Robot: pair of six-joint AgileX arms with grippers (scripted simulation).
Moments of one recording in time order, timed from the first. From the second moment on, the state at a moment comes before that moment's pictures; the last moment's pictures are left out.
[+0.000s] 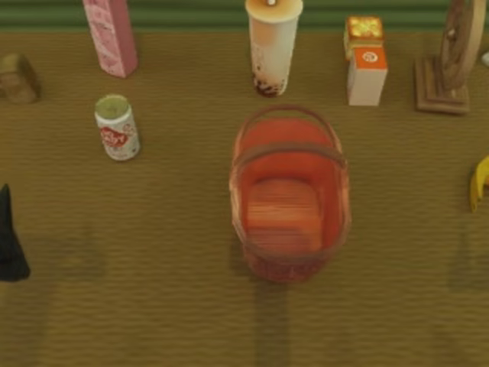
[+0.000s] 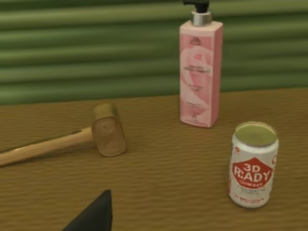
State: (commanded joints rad) left arm -0.04 0.19 0.19 -0.14 0.02 0.05; right arm 0.00 0.00 0.00 0.00 0.00 0.00
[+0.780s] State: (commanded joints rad) left arm -0.14 1.40 1.38 -0.91 0.04 0.35; right arm 0.00 0.00 0.00 0.00 0.00 0.00
